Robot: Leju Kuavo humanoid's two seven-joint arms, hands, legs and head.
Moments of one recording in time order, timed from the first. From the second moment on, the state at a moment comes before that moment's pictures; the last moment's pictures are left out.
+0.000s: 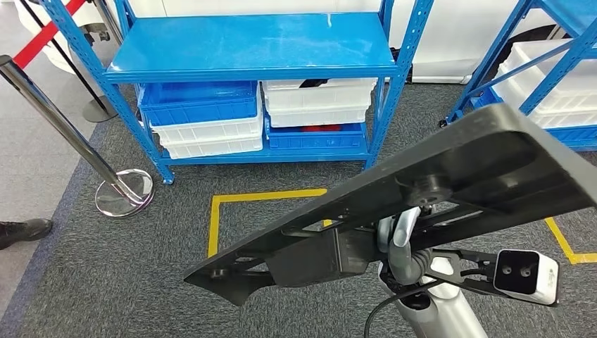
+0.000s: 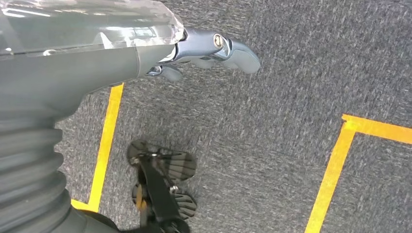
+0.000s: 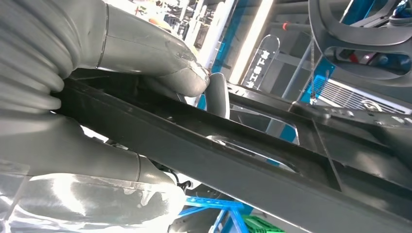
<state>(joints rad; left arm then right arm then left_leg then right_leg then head) -0.10 -0.01 1.15 -0.22 -0.80 0.00 -0.44 -0.26 -0.11 0.42 -1.94 -0.32 0.46 -0.62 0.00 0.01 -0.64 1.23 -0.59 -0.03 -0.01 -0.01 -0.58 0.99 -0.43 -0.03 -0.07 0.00</state>
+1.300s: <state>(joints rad) -0.09 0.02 1.15 -0.22 -0.81 0.04 -0.39 -0.25 -0.11 0.41 -1.92 -0.15 0.49 -0.62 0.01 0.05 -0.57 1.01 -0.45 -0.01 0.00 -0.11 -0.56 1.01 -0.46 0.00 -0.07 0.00</state>
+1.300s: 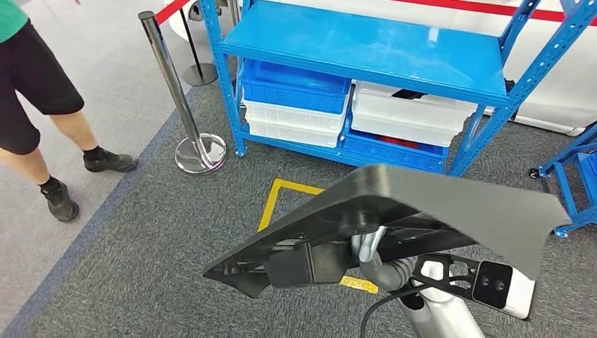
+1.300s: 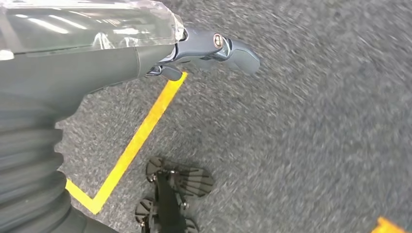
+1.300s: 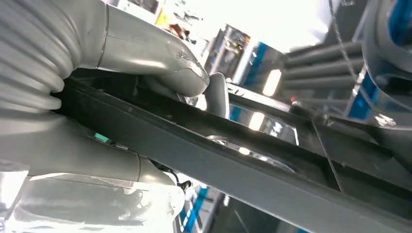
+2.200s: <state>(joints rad) -0.08 -0.02 1.15 -0.22 -0.82 0.05 -0.39 -0.29 -0.15 0.62 -1.80 -0.04 0.46 -0.62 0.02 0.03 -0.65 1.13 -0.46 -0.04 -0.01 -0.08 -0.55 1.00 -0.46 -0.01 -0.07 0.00</state>
